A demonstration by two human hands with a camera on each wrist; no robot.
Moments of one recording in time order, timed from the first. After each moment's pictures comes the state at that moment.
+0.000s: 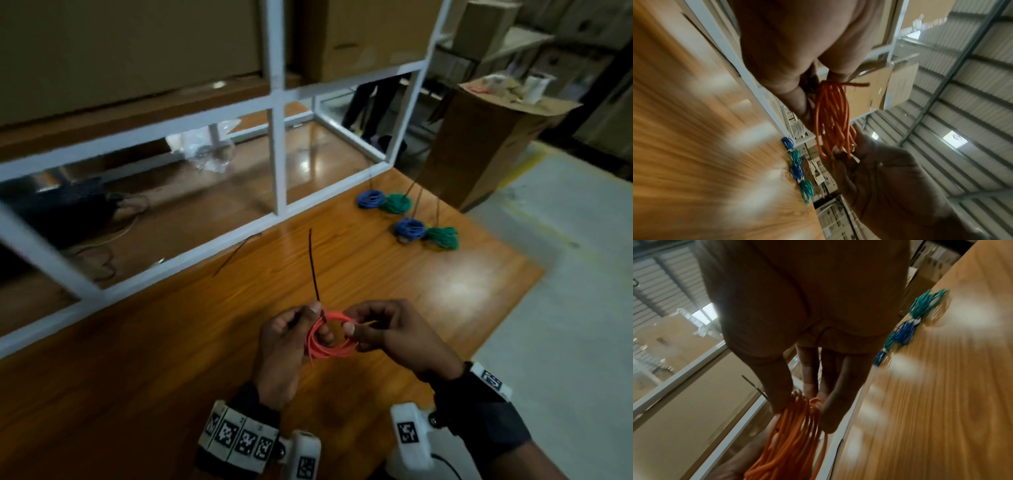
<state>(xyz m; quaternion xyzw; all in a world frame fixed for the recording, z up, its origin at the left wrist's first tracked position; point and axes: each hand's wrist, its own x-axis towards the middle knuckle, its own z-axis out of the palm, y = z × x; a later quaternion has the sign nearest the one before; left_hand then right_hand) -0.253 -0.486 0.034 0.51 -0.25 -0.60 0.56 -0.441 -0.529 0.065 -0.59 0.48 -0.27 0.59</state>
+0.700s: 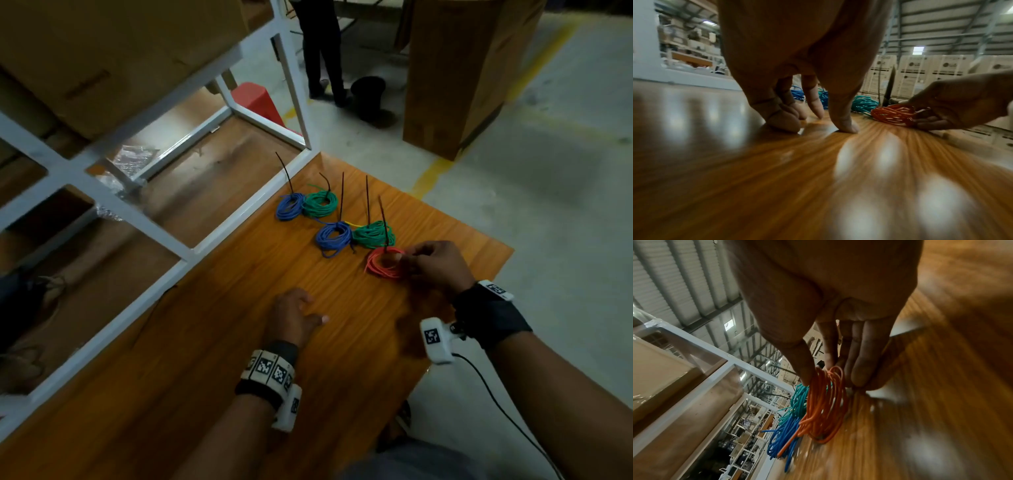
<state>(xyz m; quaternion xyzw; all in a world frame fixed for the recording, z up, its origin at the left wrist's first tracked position) -0.424 -0.697 -0.047 0.77 -0.55 -0.30 0.12 -0.715 -0.766 -0.044 -0.43 0.68 -0.33 0.50</state>
